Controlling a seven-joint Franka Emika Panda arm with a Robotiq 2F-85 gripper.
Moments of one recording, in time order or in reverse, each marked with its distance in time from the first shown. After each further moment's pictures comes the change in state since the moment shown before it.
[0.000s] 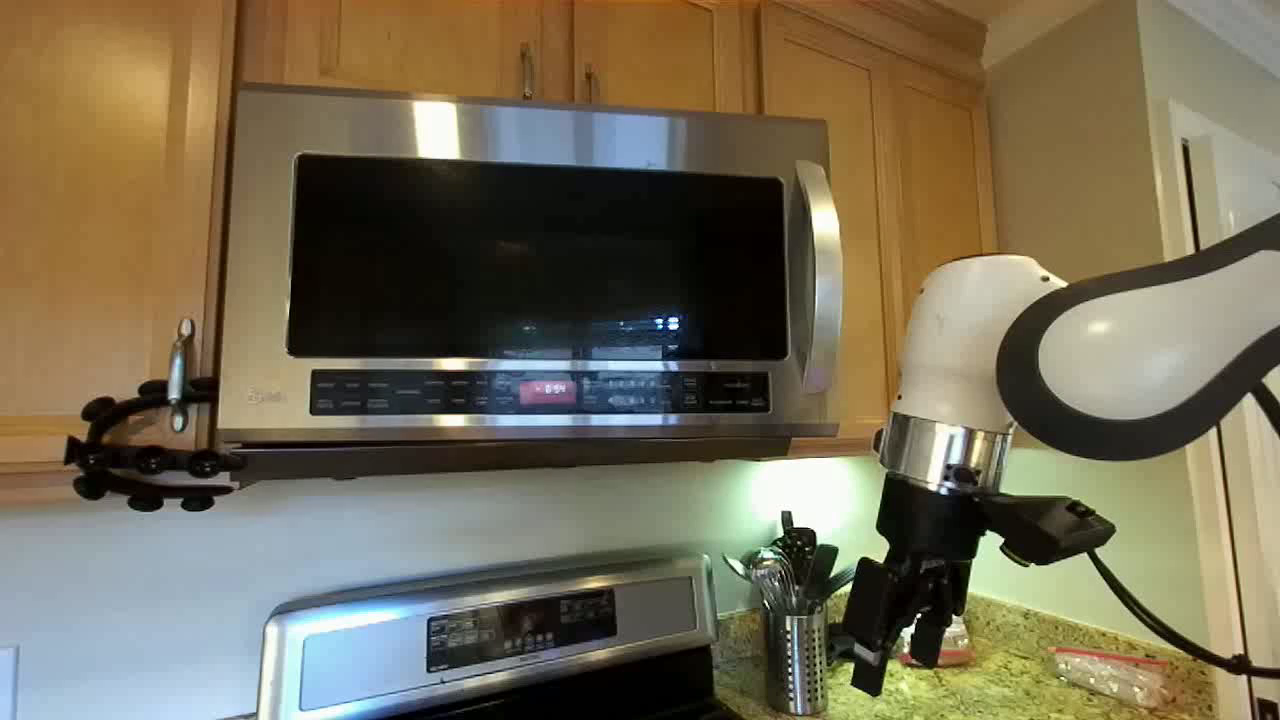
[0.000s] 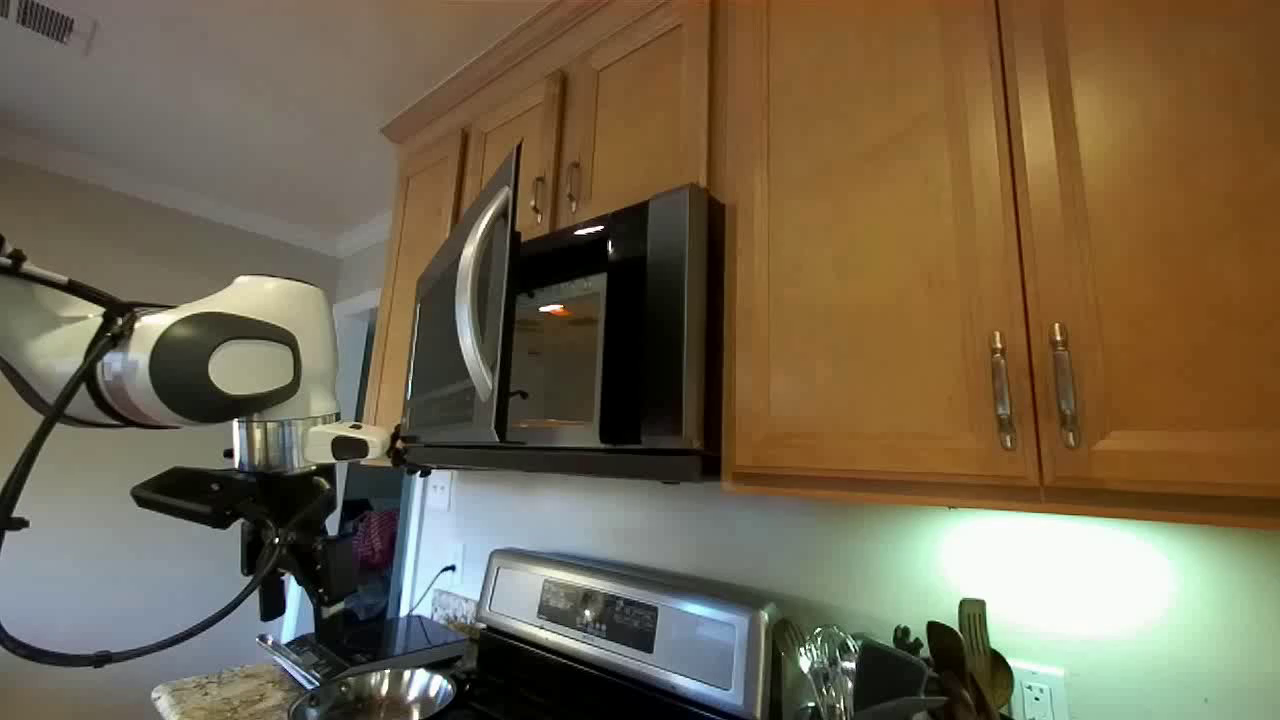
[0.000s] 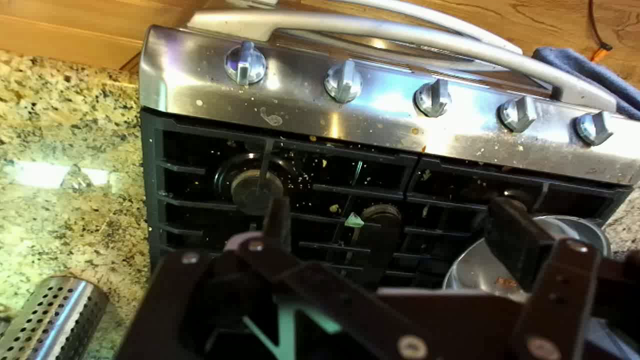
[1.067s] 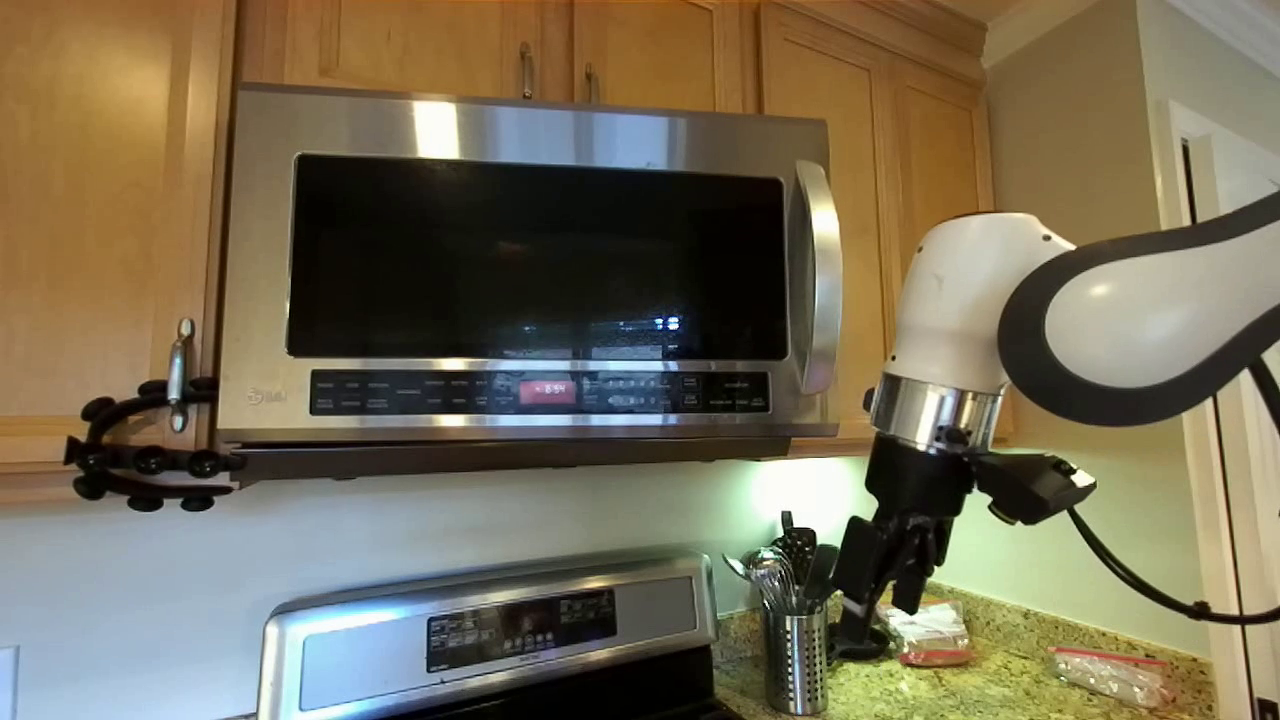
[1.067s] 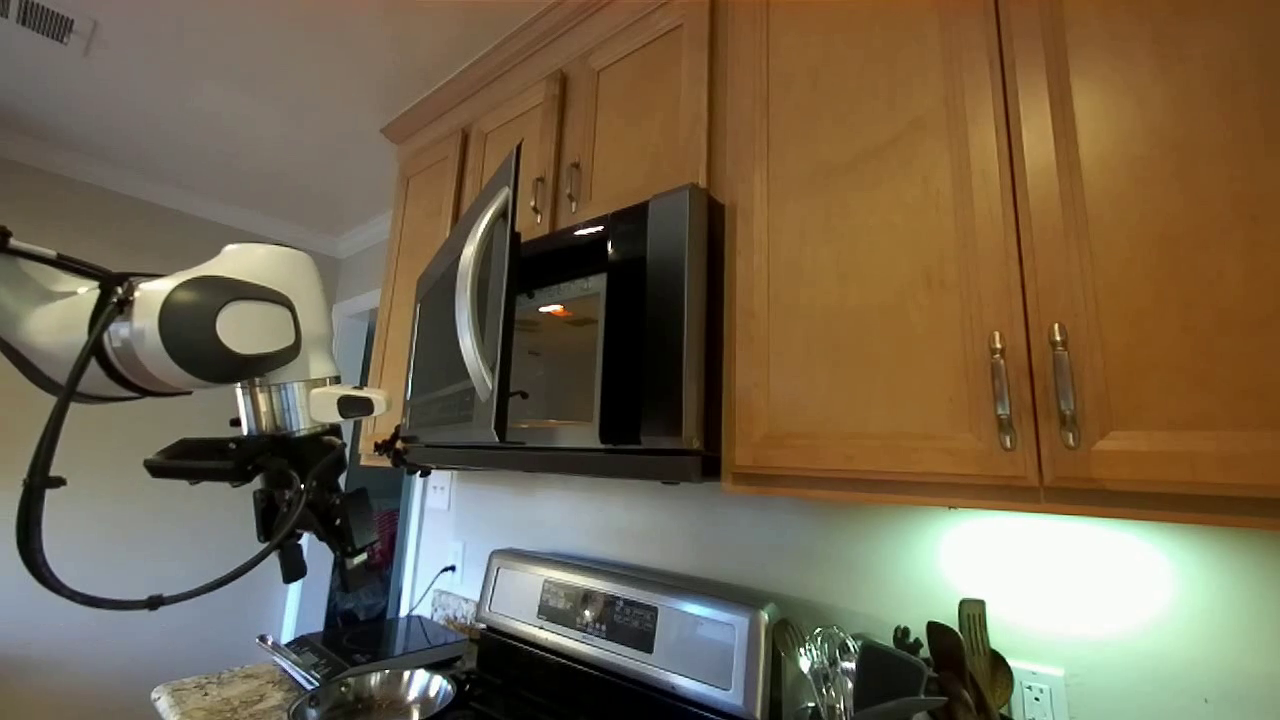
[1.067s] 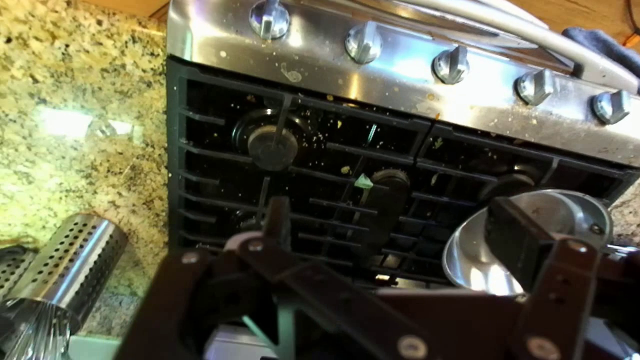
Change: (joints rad) arm -0.011 -0.024 0.010 0.062 -0.091 -0.030 0.008
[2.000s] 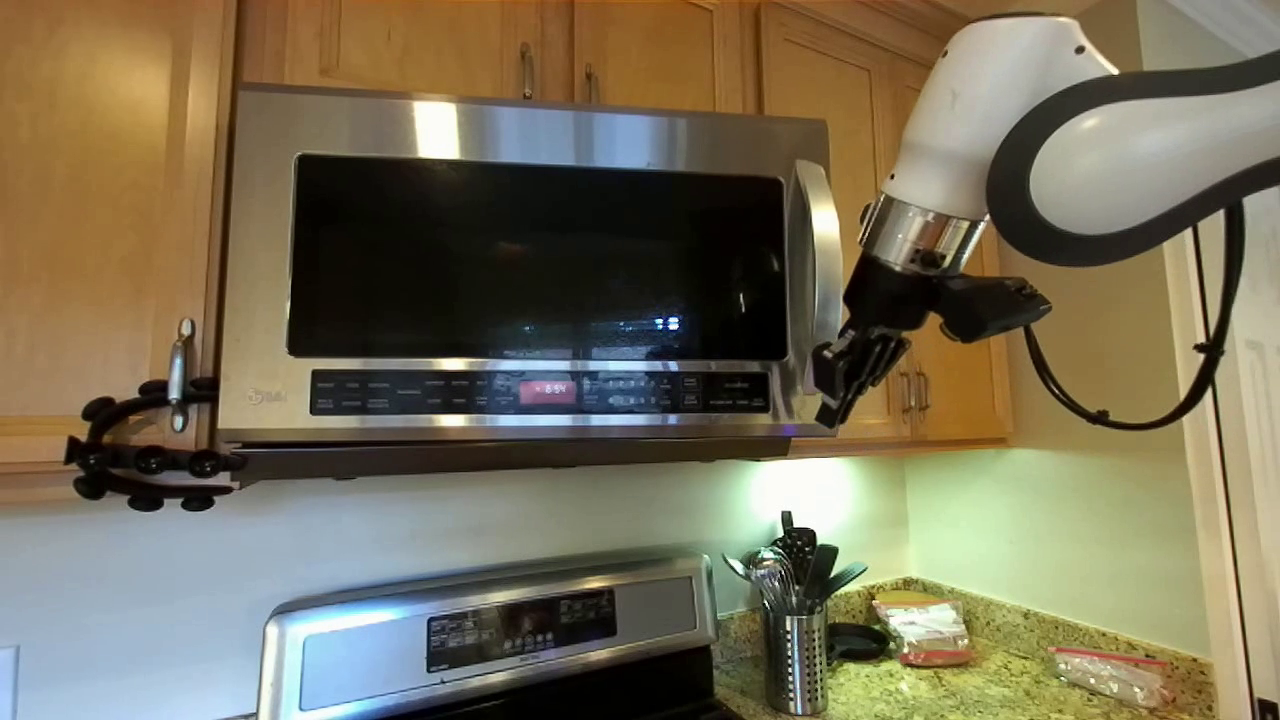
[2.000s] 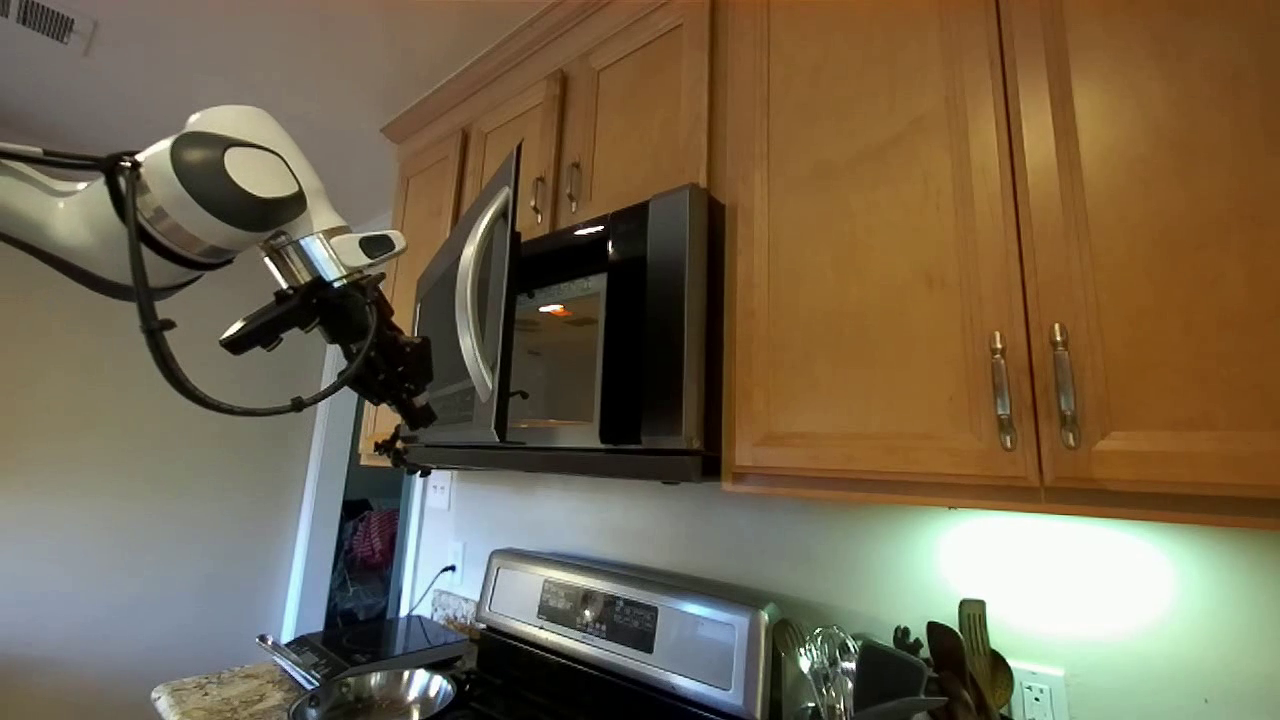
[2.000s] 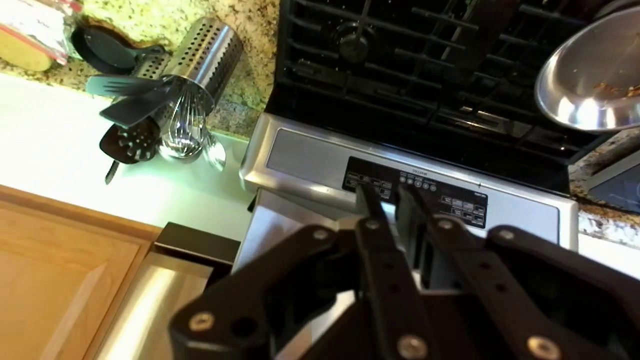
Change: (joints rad) arm -0.147 -0.062 0.043 0.279 -0.262 -0.041 0.040
